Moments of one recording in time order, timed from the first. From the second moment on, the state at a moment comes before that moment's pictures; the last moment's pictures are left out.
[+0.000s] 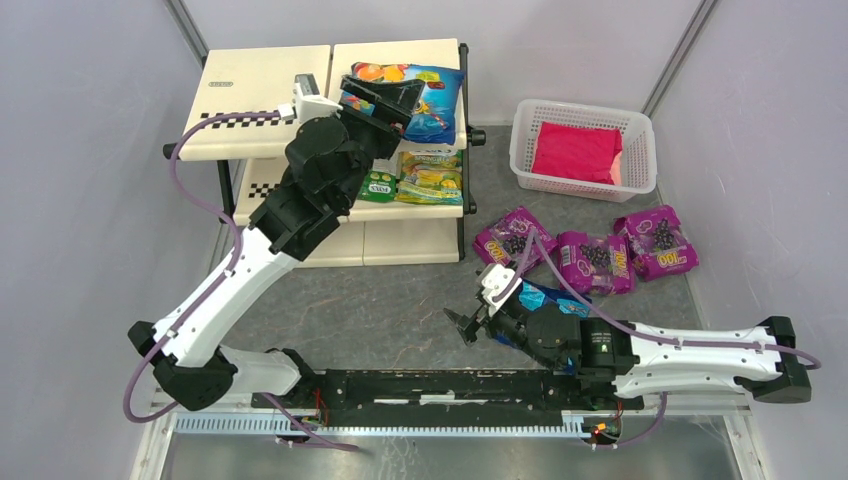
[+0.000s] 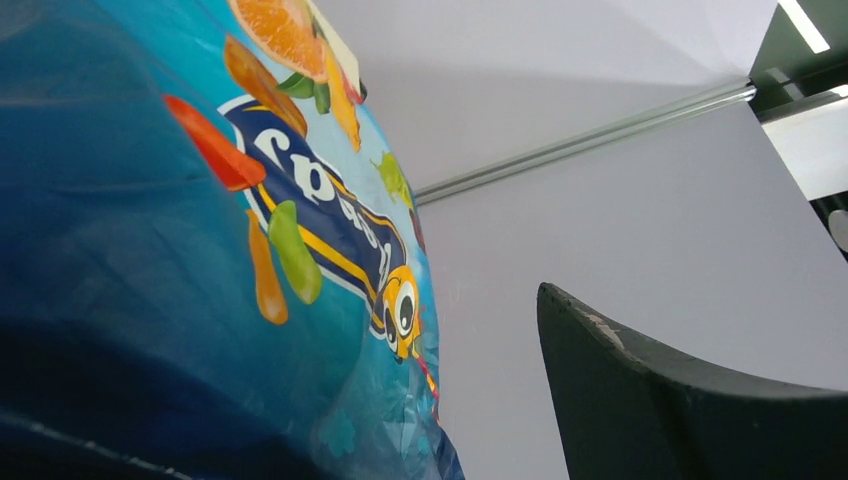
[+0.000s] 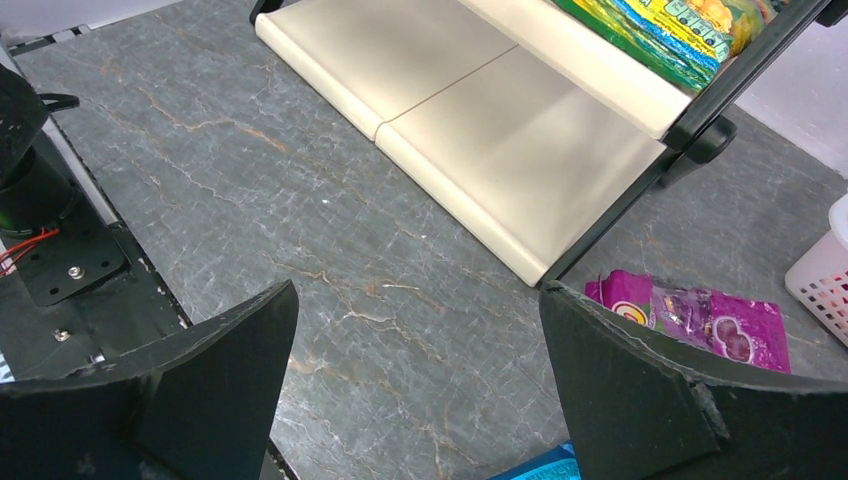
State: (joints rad) left arm -0.77 1.29 1.57 -0.19 -0.49 -1.12; right arm 1.48 0.77 0.64 -0.05 0.65 0.00
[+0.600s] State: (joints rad) left arm -0.78 1.18 1.51 -0.46 -0.36 -1.39; right arm 1.43 0.83 0.64 -0.01 0.59 0.01
